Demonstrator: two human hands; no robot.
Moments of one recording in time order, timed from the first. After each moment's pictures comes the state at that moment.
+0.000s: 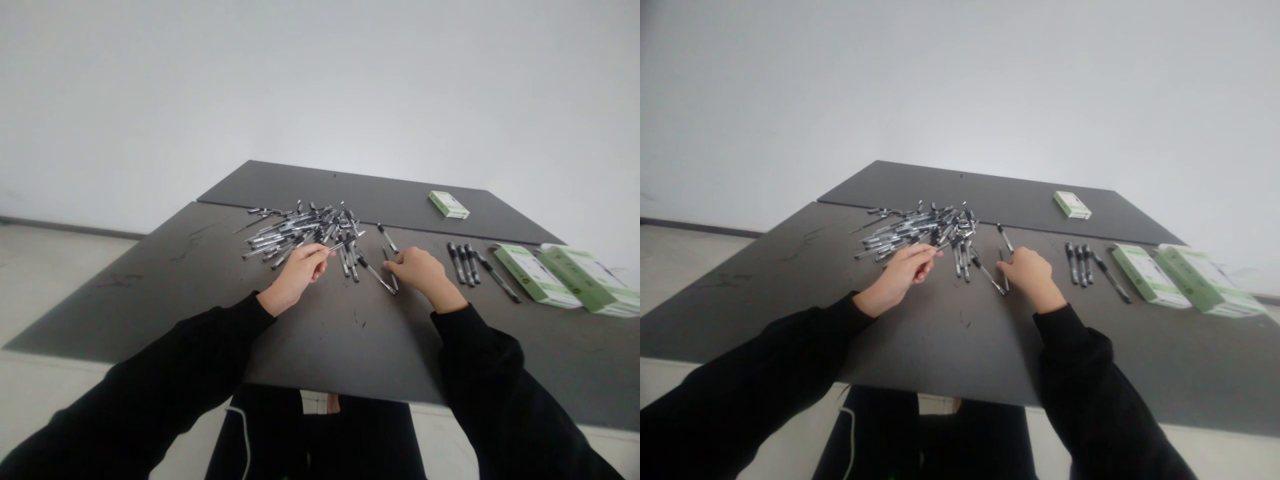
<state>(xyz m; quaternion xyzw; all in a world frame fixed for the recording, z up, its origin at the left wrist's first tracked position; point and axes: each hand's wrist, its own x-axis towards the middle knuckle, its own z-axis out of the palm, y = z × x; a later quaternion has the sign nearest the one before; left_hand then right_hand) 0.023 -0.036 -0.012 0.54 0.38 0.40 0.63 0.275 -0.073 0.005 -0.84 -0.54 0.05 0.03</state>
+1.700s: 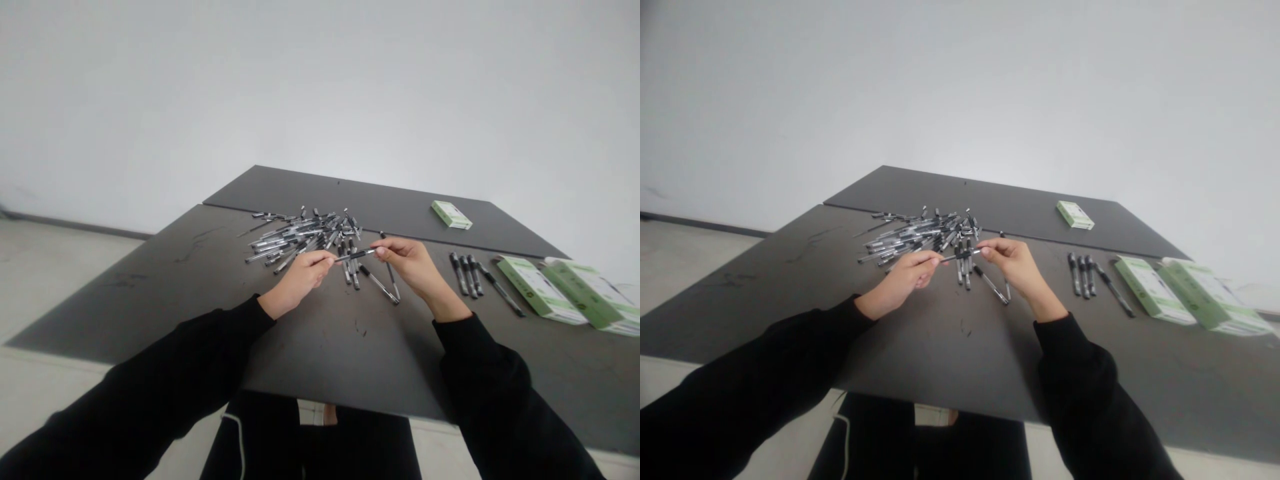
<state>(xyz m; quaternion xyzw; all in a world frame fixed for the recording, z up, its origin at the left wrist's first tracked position) 0.021 -0.032 -0.019 0.60 0.29 0.40 0.63 0.254 -0.064 0.013 -0.52 -0.58 0.35 0.52</state>
